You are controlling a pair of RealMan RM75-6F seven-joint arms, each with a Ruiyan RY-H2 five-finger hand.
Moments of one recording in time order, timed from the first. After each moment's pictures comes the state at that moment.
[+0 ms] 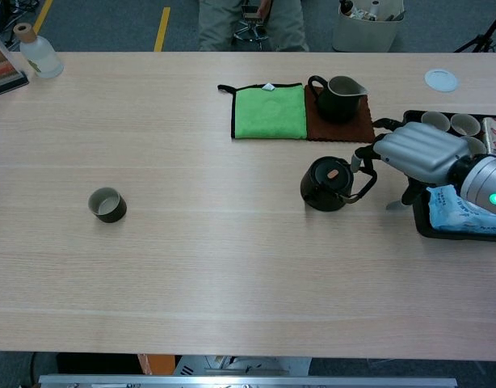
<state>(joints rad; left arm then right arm) 0.00 -0.99 0.02 -1.76 1.44 1.45 0.06 0.60 -1.34 -0.06 -1.55 -1.38 0.90 -0.35</state>
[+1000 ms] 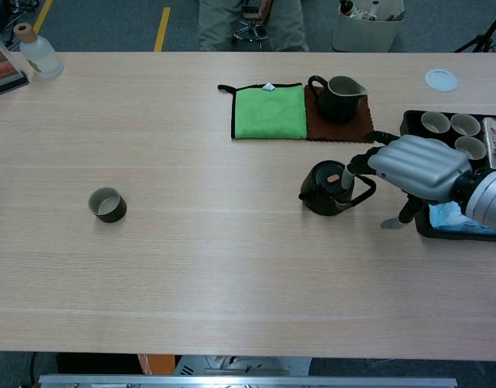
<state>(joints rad) 0.01 -0.99 0.03 -1.75 1.44 1.45 0.04 0.58 -1.28 -0.07 -1.71 -1.40 0.90 -0.40</state>
